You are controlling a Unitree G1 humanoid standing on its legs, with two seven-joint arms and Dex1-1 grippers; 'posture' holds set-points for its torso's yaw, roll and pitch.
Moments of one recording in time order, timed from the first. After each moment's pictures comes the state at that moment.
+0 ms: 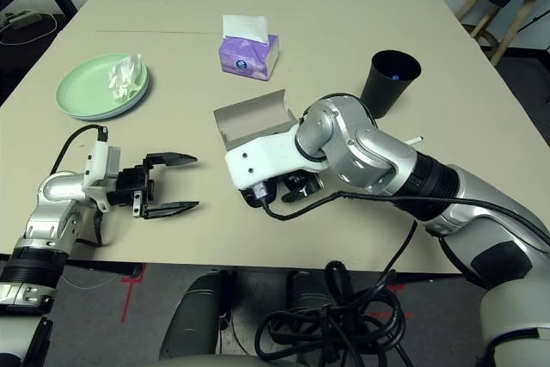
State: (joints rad) left arm -0.34 0.61 0.01 0.29 -0.38 -0.22 -1.41; right arm -1.02 -0.64 0.81 -0.16 -0.26 0.60 1.41
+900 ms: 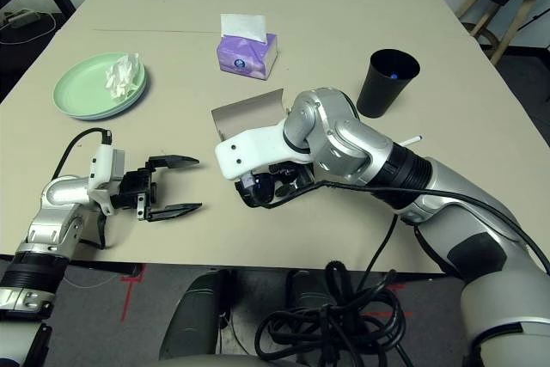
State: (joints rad) left arm -0.31 0.61 -0.01 0.28 -0.38 -0.21 -1.38; right arm -1.05 -0.58 0.81 -0.07 -0.33 0.55 1.47
